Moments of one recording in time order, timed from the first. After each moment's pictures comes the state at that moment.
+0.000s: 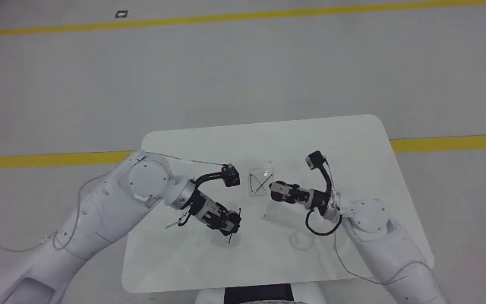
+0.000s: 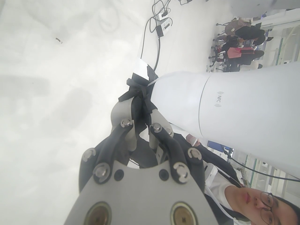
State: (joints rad) left arm 0.89 -0.83 -0.72 -1.74 -0.18 -0.34 -1.39; right arm -1.51 -1.14 1.24 -1.65 0.23 -0.32 0.90
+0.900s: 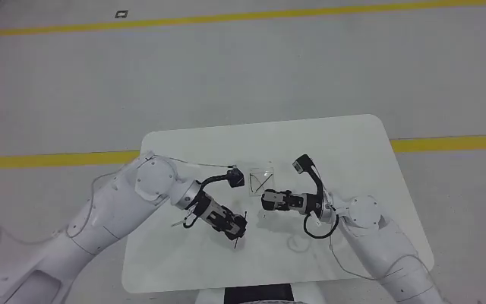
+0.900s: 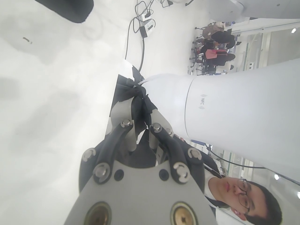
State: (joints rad) left arm 0.84 -0.86 -0.63 -1.64 -0.31 -0.34 -1.39; right arm -1.47 -1.14 1.19 -1.62 0.28 -0.34 1.00
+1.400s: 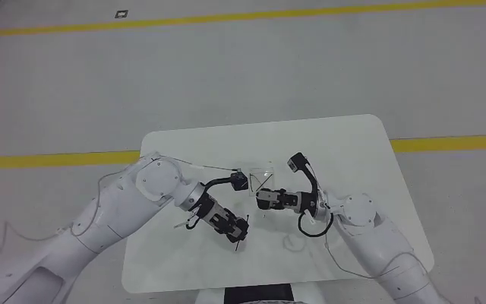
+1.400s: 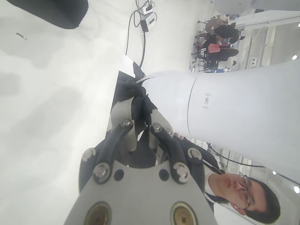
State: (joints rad) left arm 0.82 -0.87 -0.59 -1.65 -0.29 -0.34 -1.39; right arm -1.43 -1.15 1.14 -1.62 0.27 -0.31 0.97
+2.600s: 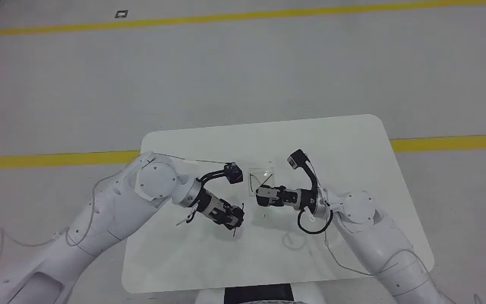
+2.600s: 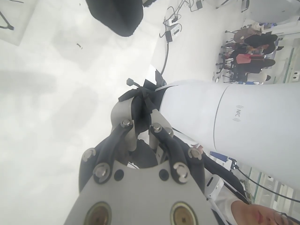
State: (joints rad) left arm 0.87 -0.87 -0.67 -1.66 -0.09 -0.34 -1.31; right arm -1.42 -1.15 1.14 -1.62 0.27 -0.31 0.95
